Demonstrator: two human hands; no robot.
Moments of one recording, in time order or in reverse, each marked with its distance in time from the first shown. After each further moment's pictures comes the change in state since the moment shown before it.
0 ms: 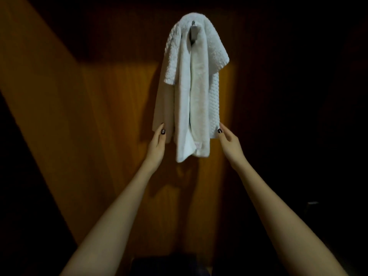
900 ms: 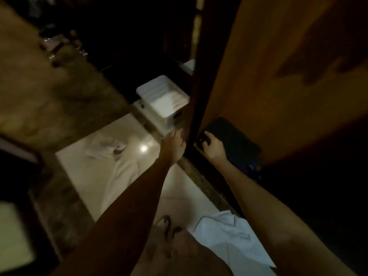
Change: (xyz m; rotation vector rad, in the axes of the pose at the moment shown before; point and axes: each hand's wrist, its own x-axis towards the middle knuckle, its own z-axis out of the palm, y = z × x) left_hand -0.558 -0.080 -0.078 0.723 0.304 -0.834; right_hand -0.462 0.105 0.150 -0.571 -1.121 0.129
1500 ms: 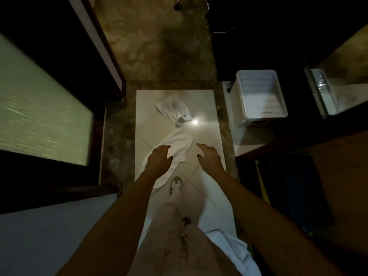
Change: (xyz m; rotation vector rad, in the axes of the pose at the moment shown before) left_hand -0.130 -0.272 -0.051 -0.058 0.115 -0.691; right_hand 0.018 -0.120 0.260 -0.356 -0.624 -0.480
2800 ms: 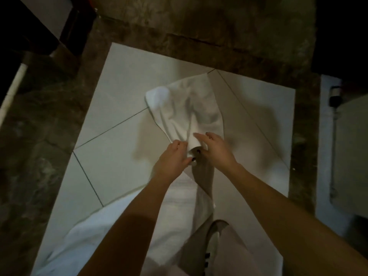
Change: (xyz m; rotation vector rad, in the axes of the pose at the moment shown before) left_hand 0.678 -0.257 0.369 -0.163 0.151 -0.122; right_hand 0.734 0.246 0.289 -0.312 -0.287 -0.315
